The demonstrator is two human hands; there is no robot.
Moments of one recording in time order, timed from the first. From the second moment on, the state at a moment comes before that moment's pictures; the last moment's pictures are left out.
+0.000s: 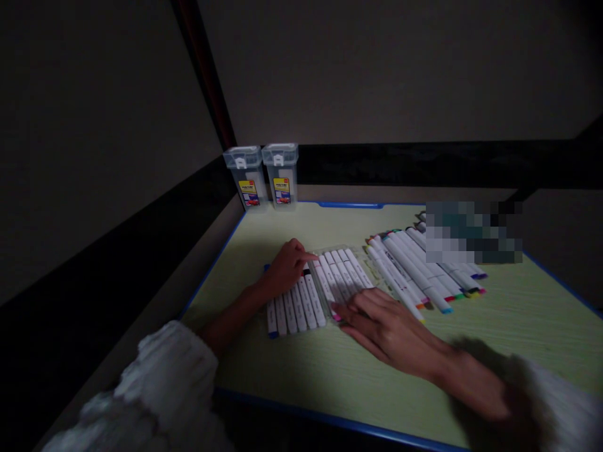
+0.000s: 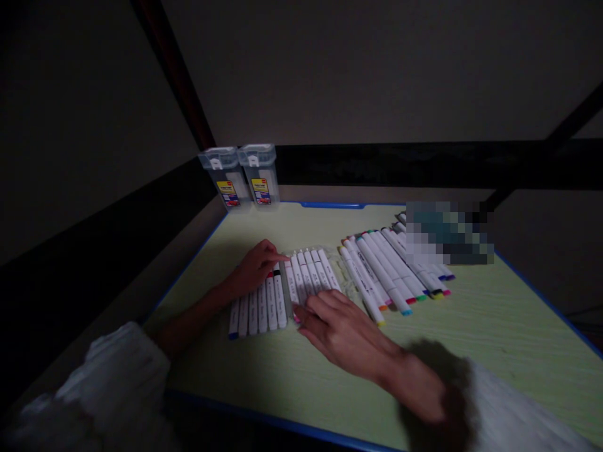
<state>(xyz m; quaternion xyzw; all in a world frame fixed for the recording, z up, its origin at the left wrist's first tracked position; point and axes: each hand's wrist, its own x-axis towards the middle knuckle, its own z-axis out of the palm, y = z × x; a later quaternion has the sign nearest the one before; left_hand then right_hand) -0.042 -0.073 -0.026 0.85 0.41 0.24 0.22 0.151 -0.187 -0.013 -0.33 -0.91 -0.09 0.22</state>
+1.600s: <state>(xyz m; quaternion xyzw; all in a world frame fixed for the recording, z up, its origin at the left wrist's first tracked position) -0.040 -0.070 -0.029 0.85 0.43 0.24 0.21 0.133 -0.191 -0.025 -0.34 -0.92 -0.07 0.17</state>
